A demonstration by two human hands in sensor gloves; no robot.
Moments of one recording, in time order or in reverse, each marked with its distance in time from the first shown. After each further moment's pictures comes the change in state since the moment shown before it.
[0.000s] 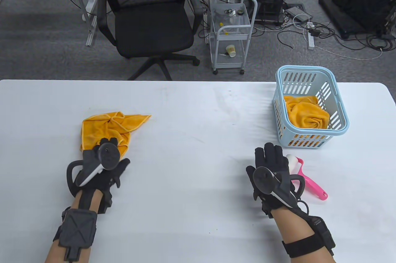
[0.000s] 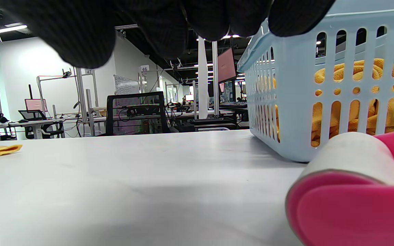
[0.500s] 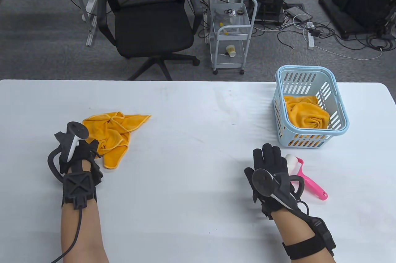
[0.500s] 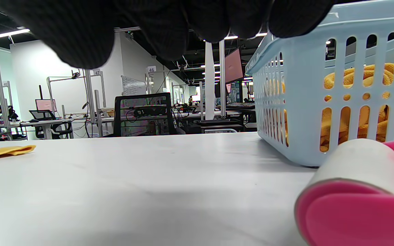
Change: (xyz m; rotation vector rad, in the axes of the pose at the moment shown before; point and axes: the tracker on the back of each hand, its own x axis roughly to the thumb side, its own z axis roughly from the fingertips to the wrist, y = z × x) left_hand -0.069 -0.038 -0.084 -0.097 0.471 0.173; right_hand 0.003 0.000 0.003 -0.002 -0.032 -0.004
